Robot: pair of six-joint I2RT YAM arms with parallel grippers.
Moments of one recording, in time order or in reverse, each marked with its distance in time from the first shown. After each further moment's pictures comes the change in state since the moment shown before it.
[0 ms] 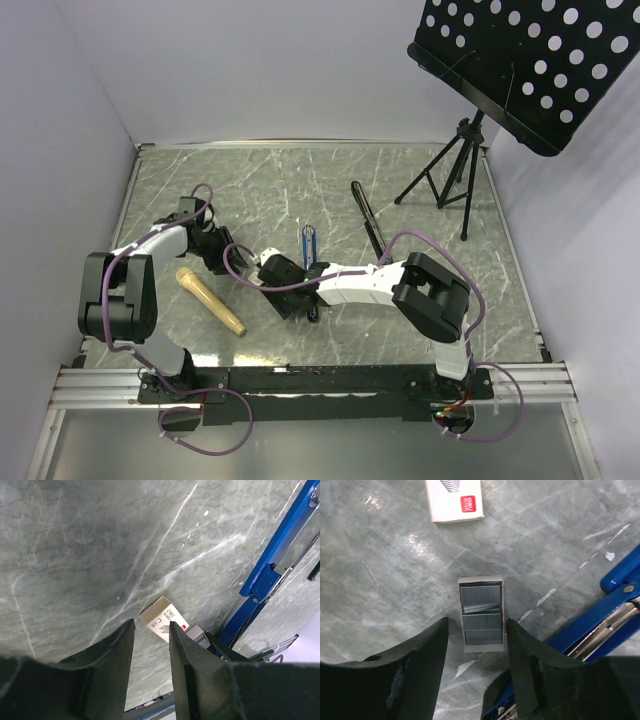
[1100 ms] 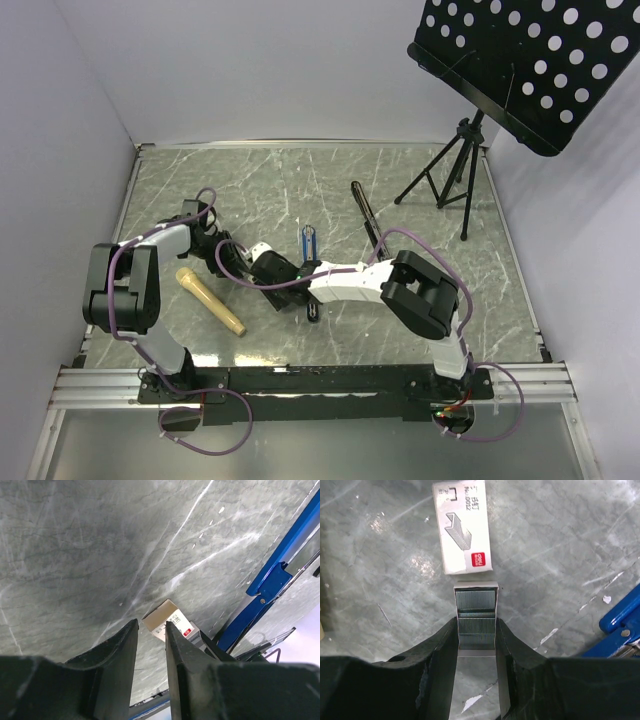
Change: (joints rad) left arm -0.001 0.065 0.000 0.006 0.037 0.002; right arm 0.002 0.070 0.068 0.070 0.030 -0.016
